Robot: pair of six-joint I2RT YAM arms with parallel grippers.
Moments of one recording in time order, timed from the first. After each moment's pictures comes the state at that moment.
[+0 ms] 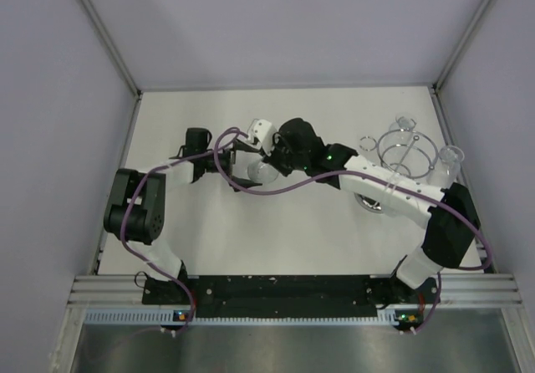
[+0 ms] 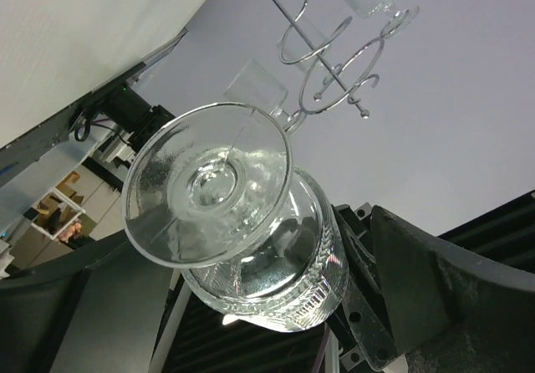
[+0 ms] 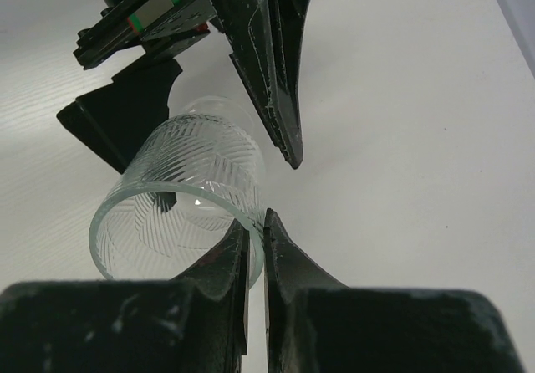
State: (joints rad) left arm -0.17 1.72 0.89 0.10 1.23 -1.64; right arm 0.89 1.58 1.34 -0.33 -0.01 -0.31
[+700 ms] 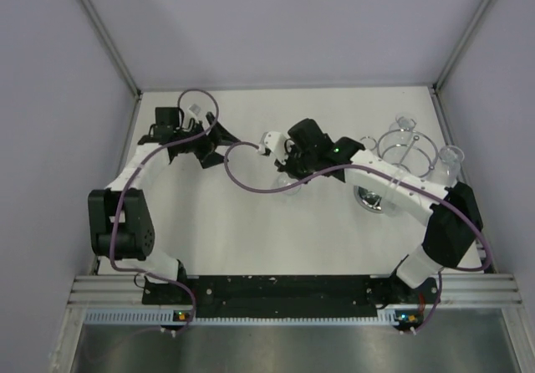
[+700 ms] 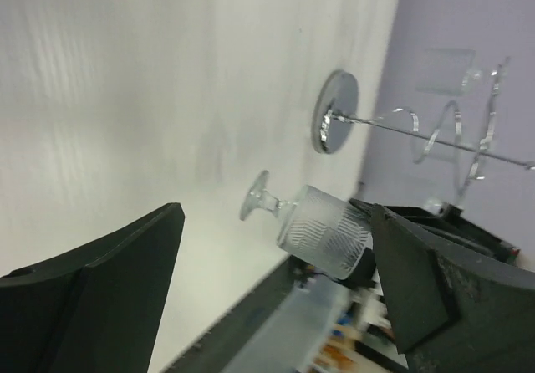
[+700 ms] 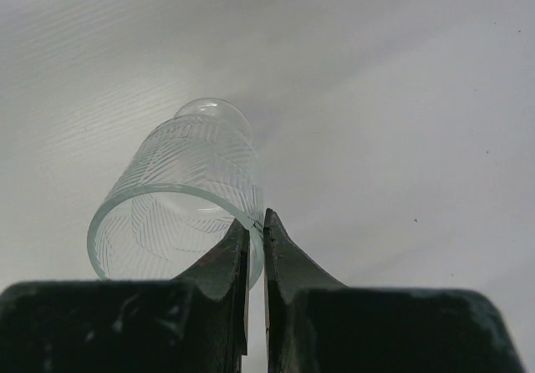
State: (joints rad) left arm -0.01 1.61 1.10 -0.34 0.89 -0.80; right arm 0.81 1.58 1.35 -0.61 -0.09 -0.42
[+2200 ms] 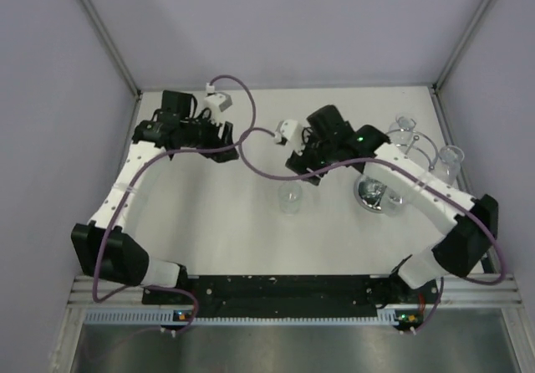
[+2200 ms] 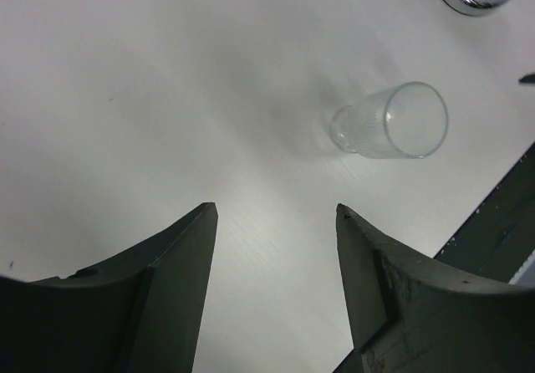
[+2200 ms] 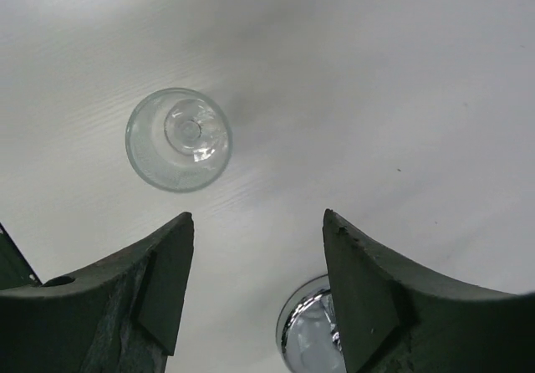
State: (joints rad) left arm -0.16 1.38 1.38 -0.81 0.56 0.16; right arm 0.76 1.54 1.43 -0.82 -0.13 -0.46
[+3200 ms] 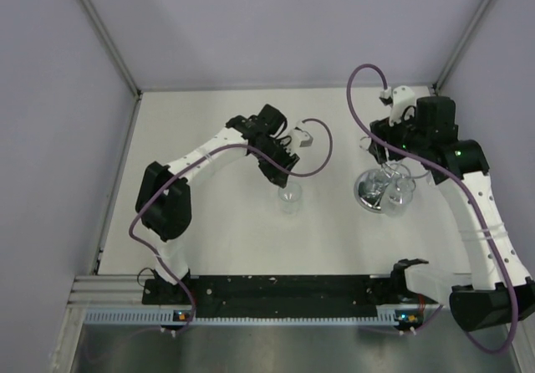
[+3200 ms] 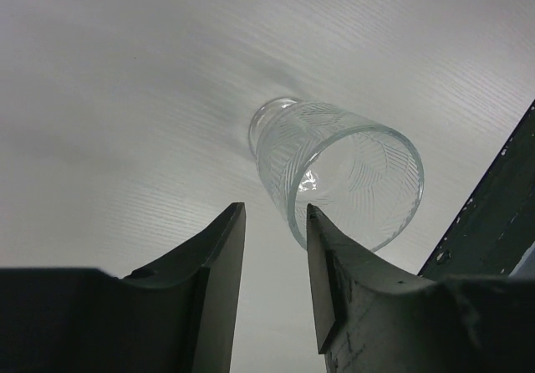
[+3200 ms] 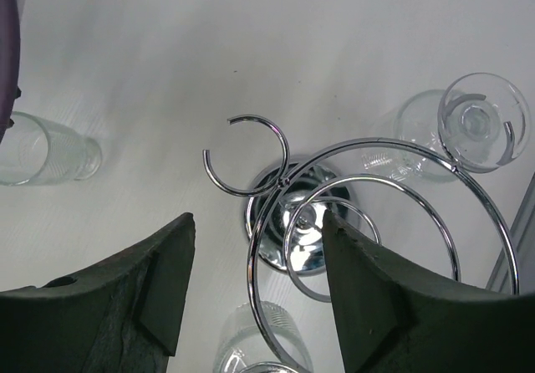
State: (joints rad) left arm -0.64 1.86 1.60 -0.90 0.43 0.29; right arm 0.18 1.11 1.34 -0.88 -0.16 -0.20
